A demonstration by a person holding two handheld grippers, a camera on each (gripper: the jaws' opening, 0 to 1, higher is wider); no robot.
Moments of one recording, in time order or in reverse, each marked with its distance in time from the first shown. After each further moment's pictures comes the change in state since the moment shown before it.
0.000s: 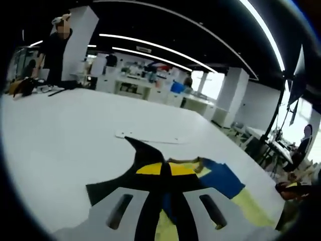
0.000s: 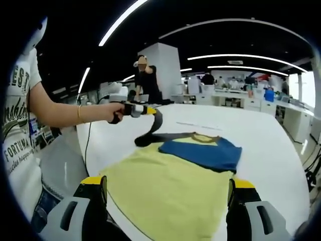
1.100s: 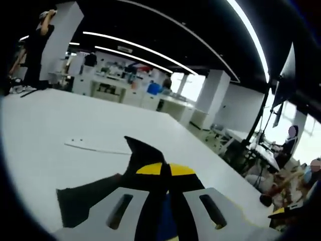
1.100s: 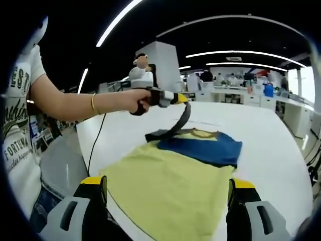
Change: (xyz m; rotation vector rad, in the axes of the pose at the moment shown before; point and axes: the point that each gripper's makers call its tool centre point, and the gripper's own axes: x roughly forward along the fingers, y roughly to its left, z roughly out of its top) left arm 0.073 -0.119 0.009 -0.011 -0.016 -0.185; right arm 0.001 -0.005 -0.011 0.029 0.018 0.007
